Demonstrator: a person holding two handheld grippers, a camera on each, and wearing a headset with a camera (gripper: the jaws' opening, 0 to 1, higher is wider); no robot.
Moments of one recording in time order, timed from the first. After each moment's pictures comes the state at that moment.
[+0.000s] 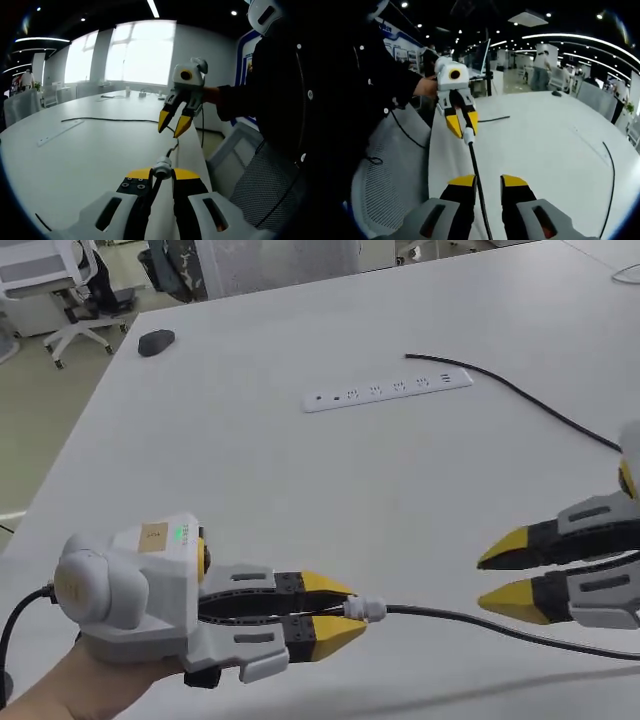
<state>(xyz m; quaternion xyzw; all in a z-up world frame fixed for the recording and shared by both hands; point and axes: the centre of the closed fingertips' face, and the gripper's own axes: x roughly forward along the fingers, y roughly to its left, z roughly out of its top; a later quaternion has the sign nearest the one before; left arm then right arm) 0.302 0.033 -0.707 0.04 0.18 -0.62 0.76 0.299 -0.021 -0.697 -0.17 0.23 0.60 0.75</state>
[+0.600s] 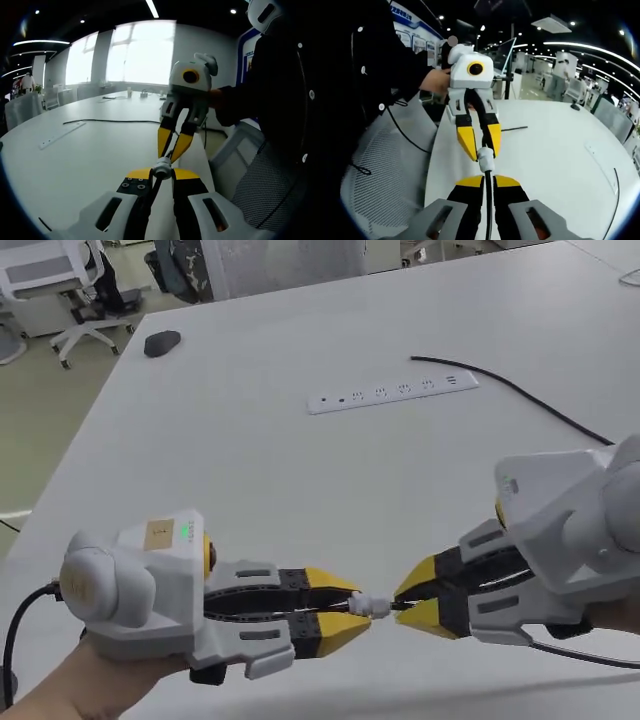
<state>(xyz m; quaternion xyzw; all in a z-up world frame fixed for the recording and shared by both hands) 0.306 0.034 -0.705 0.05 0.17 -0.61 0.77 0.302 0.024 -0.717 -0.21 0.21 0.63 0.72</state>
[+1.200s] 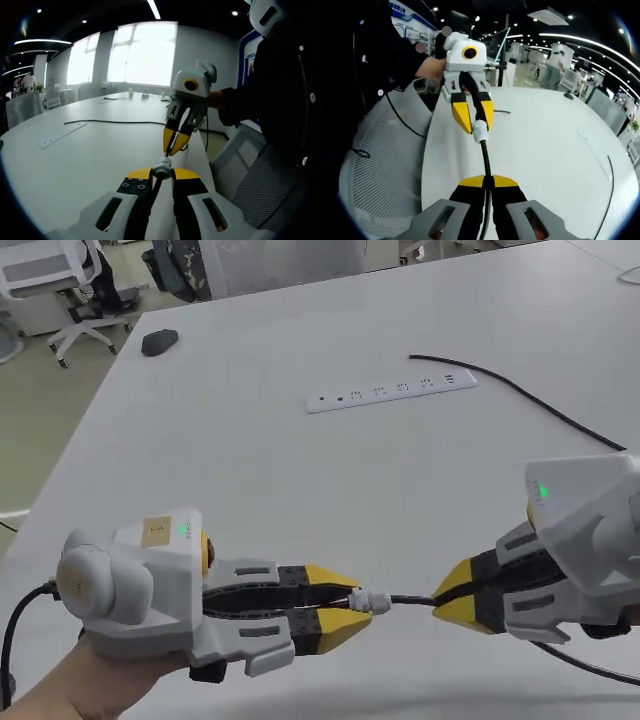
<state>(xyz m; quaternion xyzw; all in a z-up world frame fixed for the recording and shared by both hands) 0.310 0.033 -0.703 0.05 0.17 -0.61 0.77 0.308 -0.024 -0.736 -0.24 0.26 0.58 0.73</state>
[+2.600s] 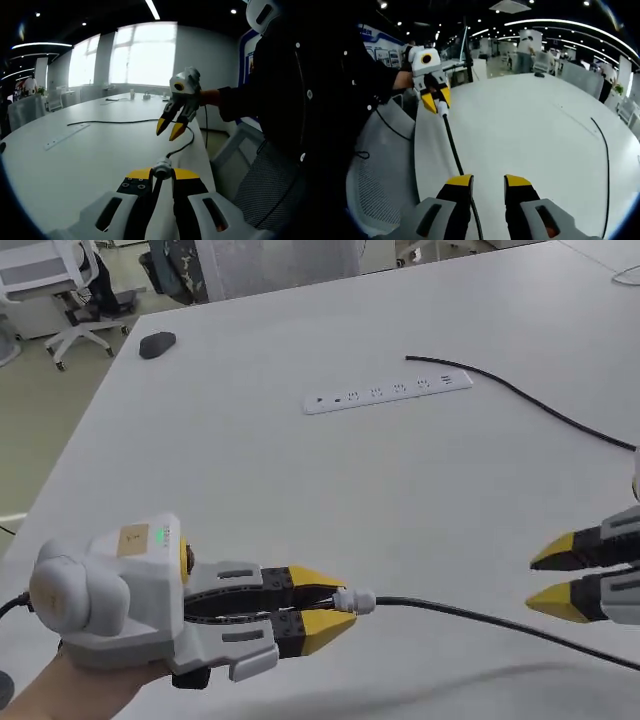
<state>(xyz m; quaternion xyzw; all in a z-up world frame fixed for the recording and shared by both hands) 0.305 0.041 -0.701 0.05 0.16 -0.60 0.78 0.329 -0.061 -0.715 -0.13 0.28 0.53 0.79</state>
